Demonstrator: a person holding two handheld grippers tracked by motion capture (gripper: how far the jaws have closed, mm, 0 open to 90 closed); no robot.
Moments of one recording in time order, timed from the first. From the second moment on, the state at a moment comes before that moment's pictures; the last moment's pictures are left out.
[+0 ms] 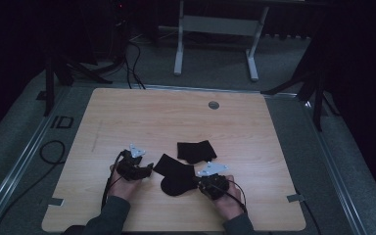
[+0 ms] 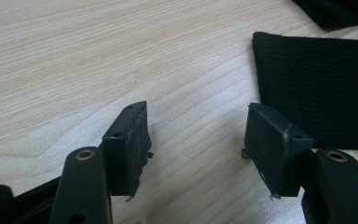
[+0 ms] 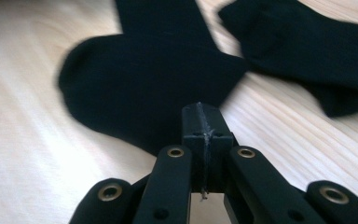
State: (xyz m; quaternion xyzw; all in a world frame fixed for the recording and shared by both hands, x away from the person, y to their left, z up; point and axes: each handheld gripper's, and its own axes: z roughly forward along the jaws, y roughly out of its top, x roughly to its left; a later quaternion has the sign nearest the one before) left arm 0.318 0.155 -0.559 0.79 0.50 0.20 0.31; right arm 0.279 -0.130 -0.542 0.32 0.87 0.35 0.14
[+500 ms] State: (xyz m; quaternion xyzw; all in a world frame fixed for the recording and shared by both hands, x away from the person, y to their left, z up) left arm 0.313 0.146 -0.549 0.78 0.49 0.19 0.33; right arm 0.284 -0.126 -0.553 0.32 0.88 0.33 0.11
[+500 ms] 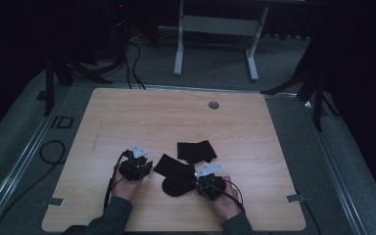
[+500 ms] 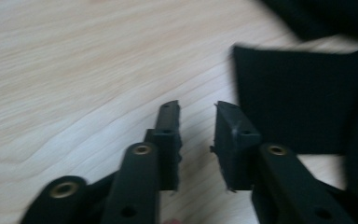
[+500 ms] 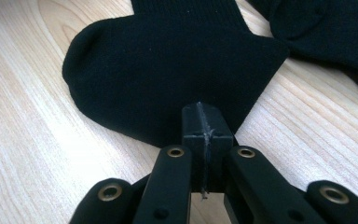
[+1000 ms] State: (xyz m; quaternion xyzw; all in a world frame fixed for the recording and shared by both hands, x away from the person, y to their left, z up) left arm 0.313 0.118 -0.556 0.82 0.44 0.16 0.34; right arm 0.286 -0.130 -0.553 0.32 0.88 0.33 0.09
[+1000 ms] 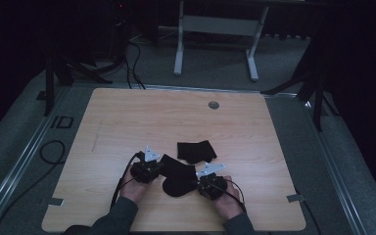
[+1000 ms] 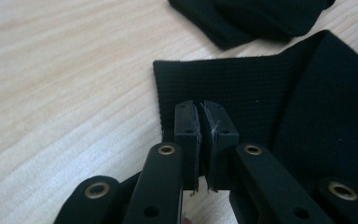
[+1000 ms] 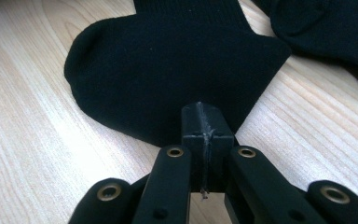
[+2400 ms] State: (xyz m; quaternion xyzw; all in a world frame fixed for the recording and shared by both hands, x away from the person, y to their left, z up) left arm 0.303 0.112 -0.558 0.82 0.42 0.14 0.35; right arm 0.256 -0.084 -0.550 0.24 0.90 0.34 0.10
